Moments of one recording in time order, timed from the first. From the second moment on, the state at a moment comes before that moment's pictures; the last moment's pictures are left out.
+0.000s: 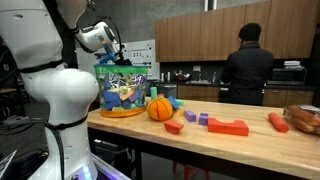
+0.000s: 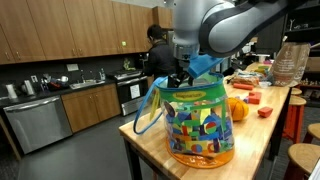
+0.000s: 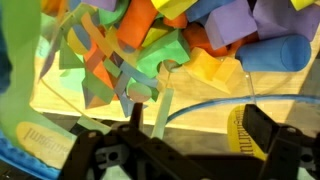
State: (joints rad) arm 0.15 -0.33 0.39 -2.33 -0.34 2.25 0.64
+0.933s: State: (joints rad) arm 0.17 -0.18 0.38 -2.26 -0.30 2.25 0.60
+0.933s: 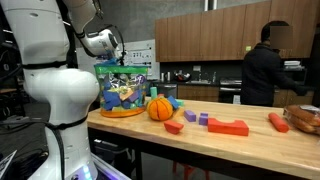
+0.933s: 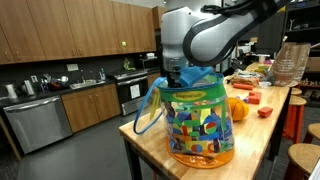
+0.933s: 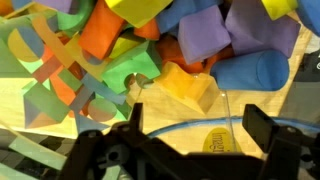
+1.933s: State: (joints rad) arm 0.20 -0.11 0.33 -2.23 -0.14 2.23 0.46
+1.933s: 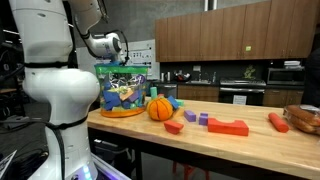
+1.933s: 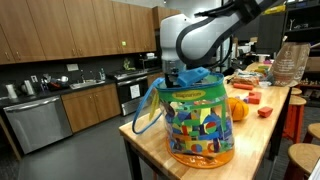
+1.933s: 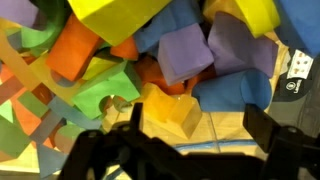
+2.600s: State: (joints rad) arm 0.20 -0.03 0.33 -2.18 -0.15 2.30 0.47
